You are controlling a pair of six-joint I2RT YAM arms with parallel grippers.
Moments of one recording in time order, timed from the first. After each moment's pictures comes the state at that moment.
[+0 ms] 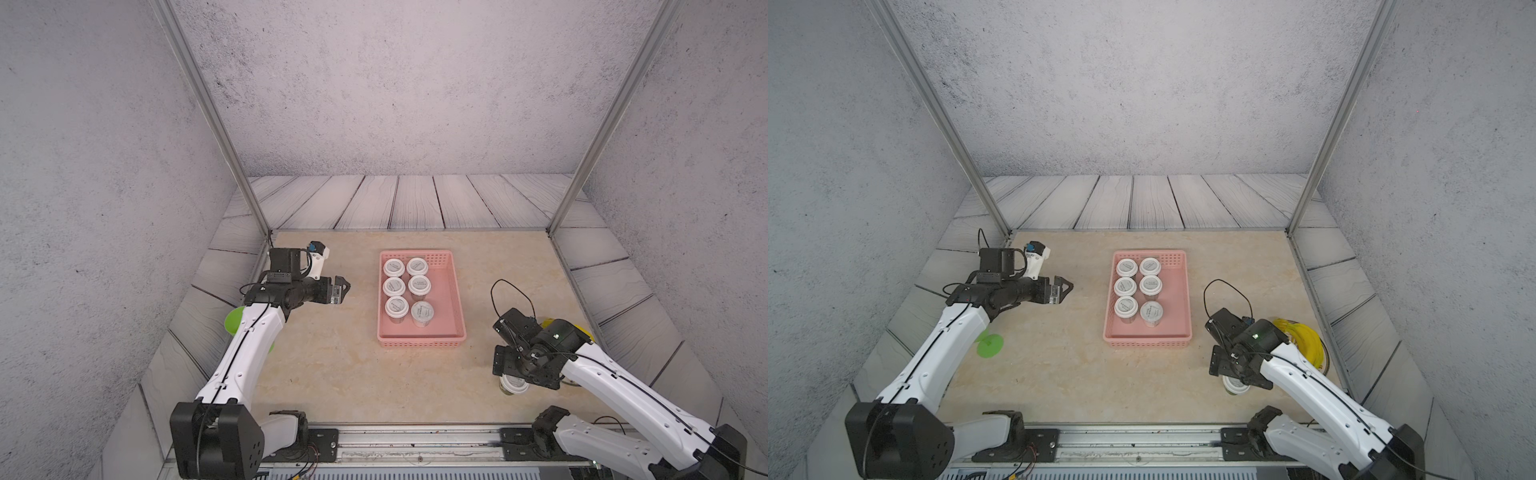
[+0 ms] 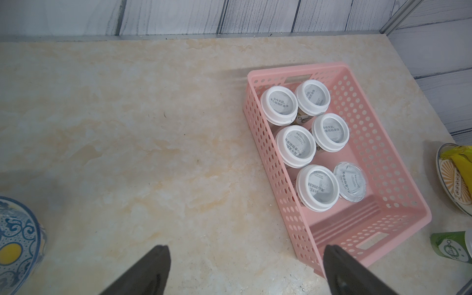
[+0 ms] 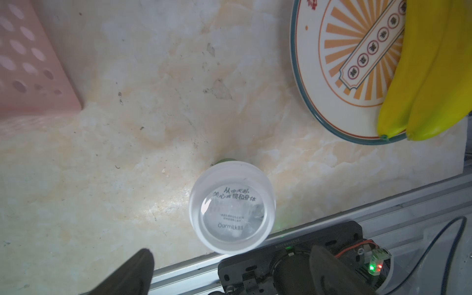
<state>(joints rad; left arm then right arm) -0.07 1.24 1.08 -0.63 0.40 0.05 0.62 0.99 0.85 -1.36 0.18 0.89</state>
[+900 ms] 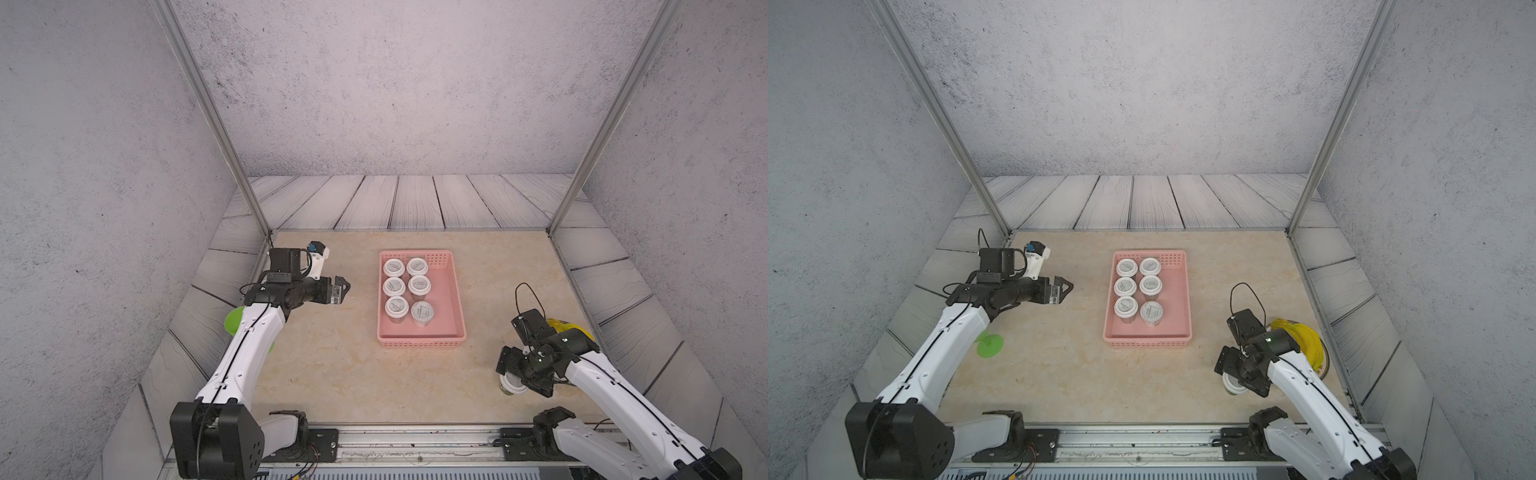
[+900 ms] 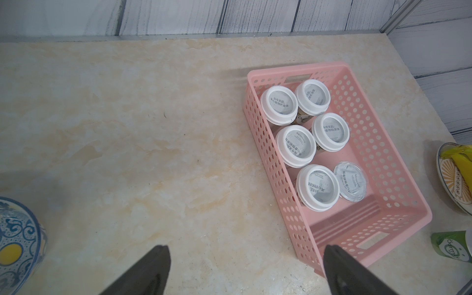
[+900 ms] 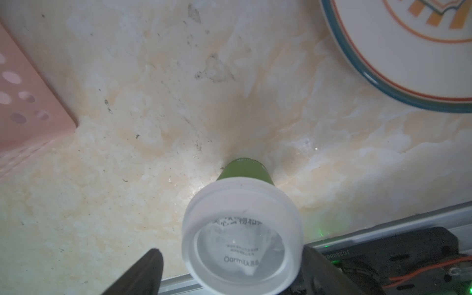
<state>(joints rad) -0.07 1.24 1.08 -0.63 0.40 0.05 0.35 0.93 0.69 -1.19 -0.05 0.80</state>
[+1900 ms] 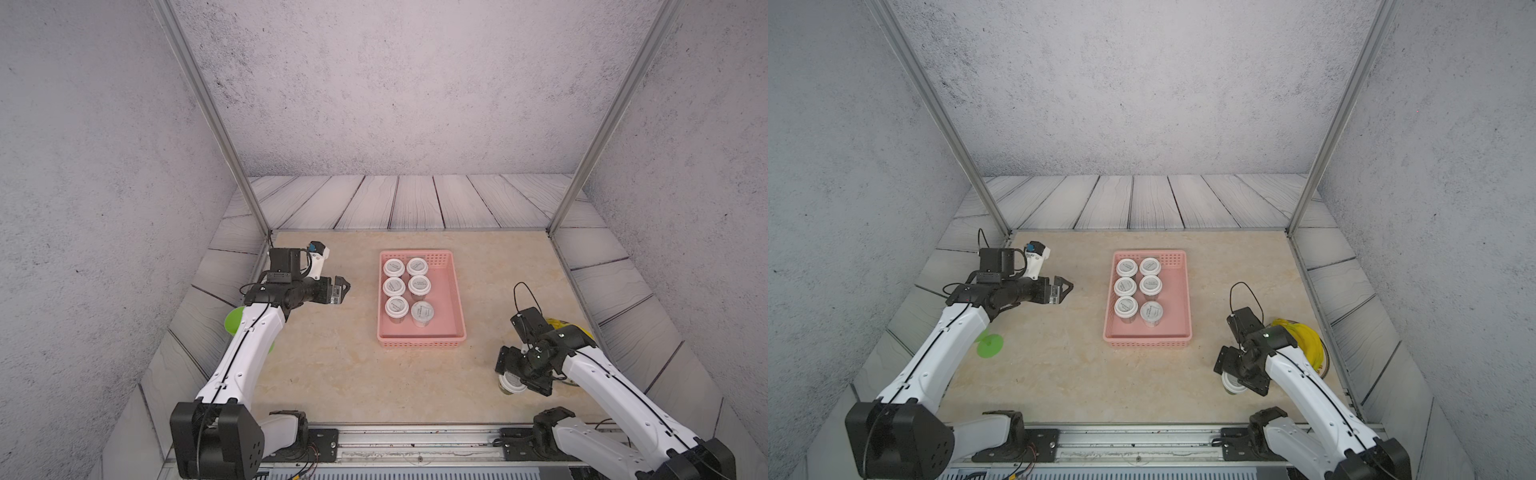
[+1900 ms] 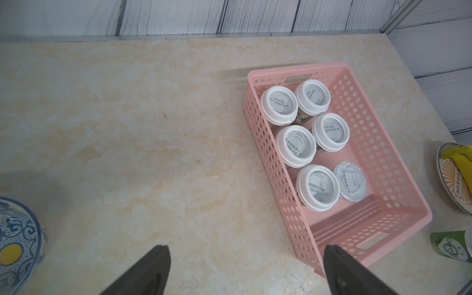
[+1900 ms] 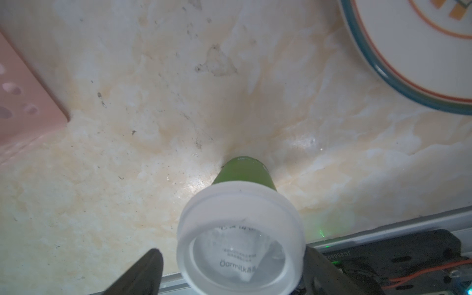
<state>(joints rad) -0.07 1.24 1.08 -0.63 0.40 0.05 0.34 0.99 0.70 -1.19 -0.07 0.76</state>
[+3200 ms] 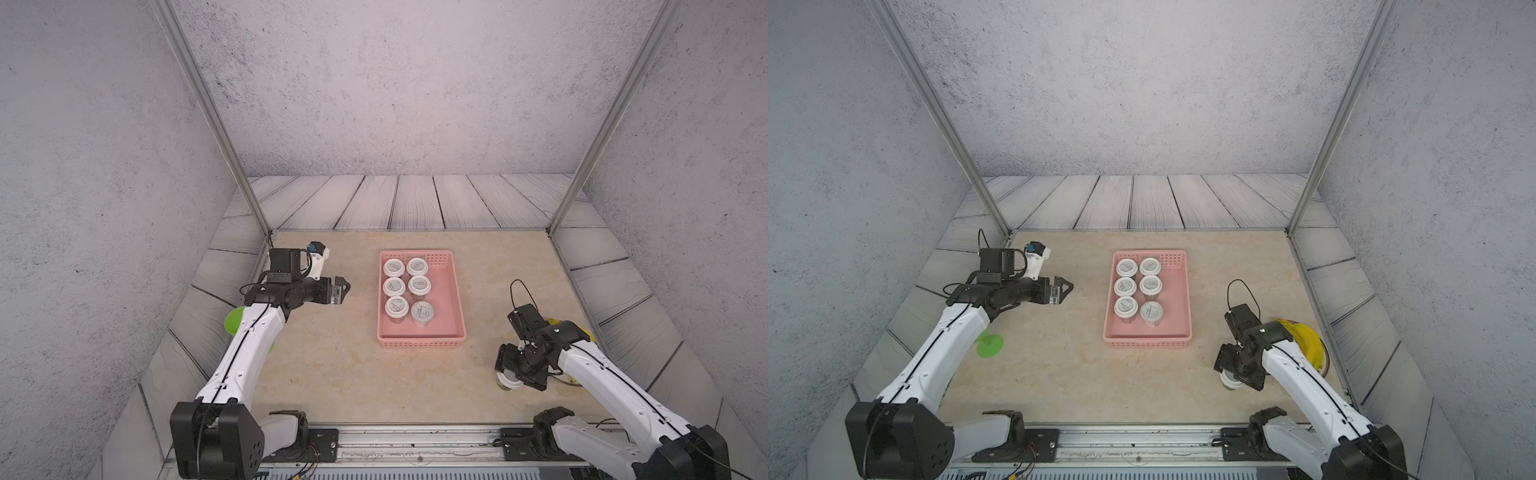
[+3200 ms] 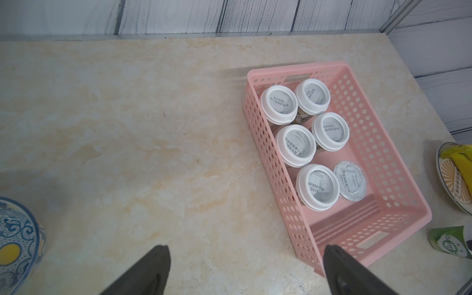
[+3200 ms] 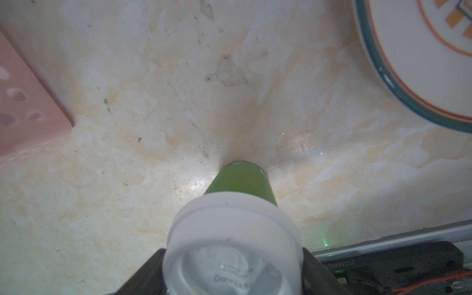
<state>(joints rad) -0.07 1.24 1.07 -0.63 0.40 0.05 0.34 1.02 0.73 -1.16 -0.07 0.74</state>
